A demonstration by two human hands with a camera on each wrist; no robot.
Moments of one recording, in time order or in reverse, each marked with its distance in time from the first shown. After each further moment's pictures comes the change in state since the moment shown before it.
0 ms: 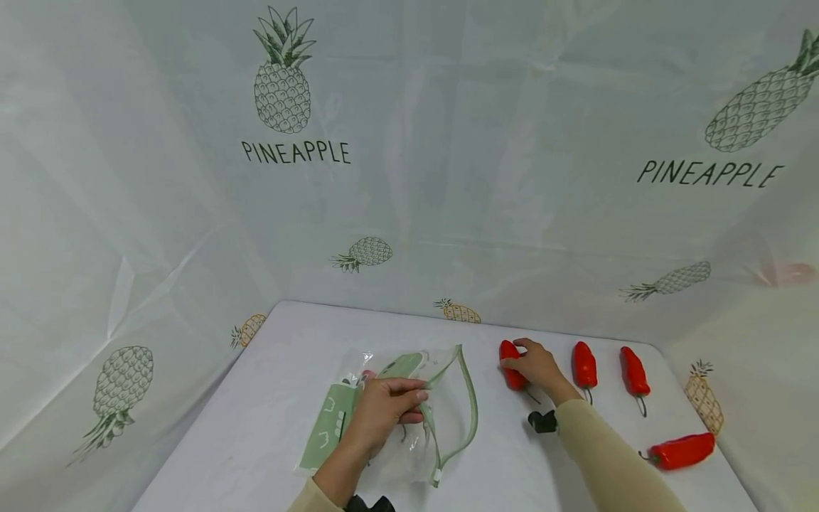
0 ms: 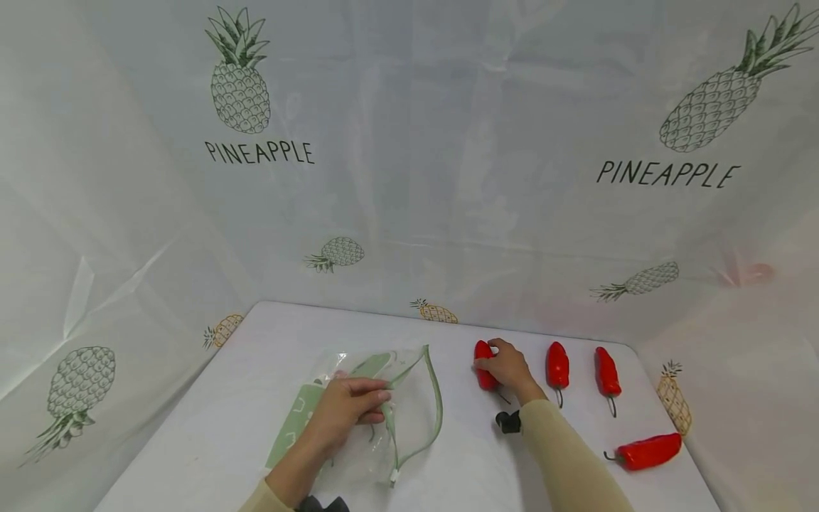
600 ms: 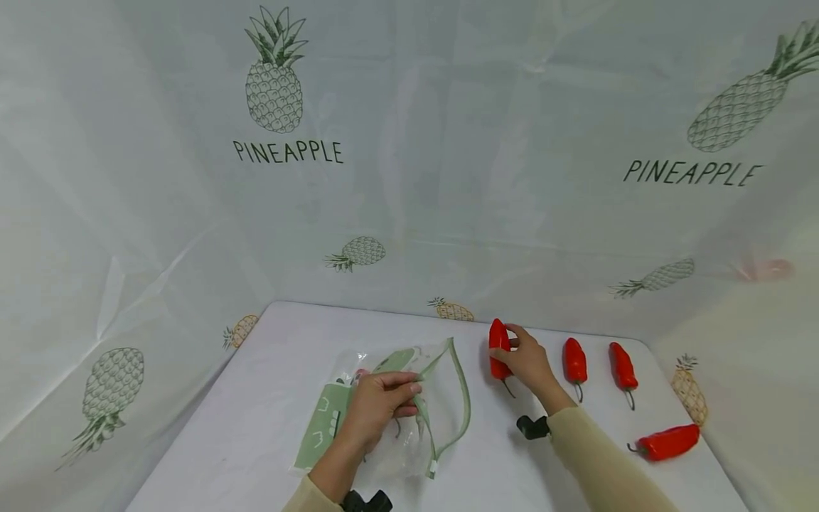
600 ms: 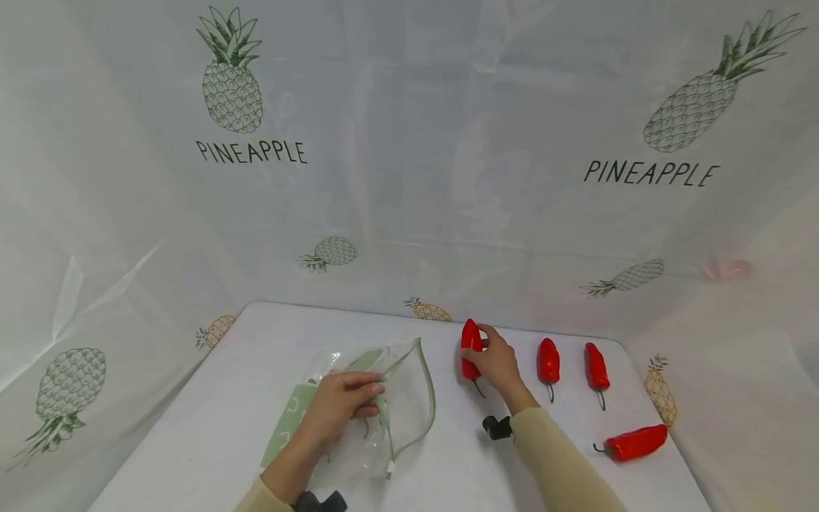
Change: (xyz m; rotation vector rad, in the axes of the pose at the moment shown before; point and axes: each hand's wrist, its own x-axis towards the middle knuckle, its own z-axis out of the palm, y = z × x) left_hand 0.003 0.002 0.001 -0.014 0.021 0.013; right_hand -0.034 -0.035 -0.006 0.143 0.101 -0.058
